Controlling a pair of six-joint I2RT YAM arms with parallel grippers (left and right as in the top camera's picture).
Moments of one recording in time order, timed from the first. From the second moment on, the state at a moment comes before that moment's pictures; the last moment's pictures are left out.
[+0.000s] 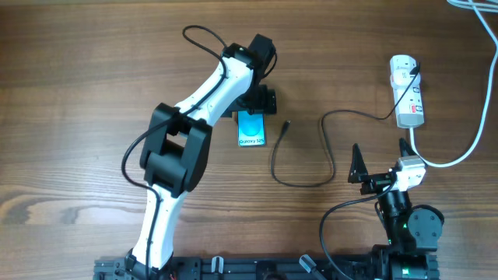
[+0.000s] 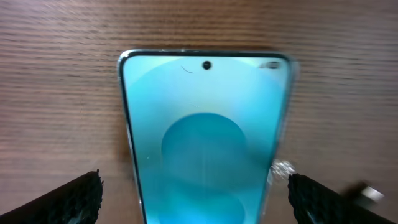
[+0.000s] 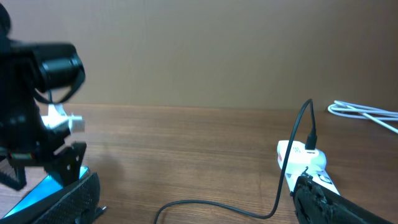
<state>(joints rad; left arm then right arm) -0.51 2.33 1.88 -1.10 0.03 -0.53 -0.06 0.02 0.01 0.01 -0.18 0.01</state>
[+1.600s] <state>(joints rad) -0.54 2.36 1.90 -1.13 0.00 -0.56 -0.06 0.02 0.01 0.01 -0.18 0.01</state>
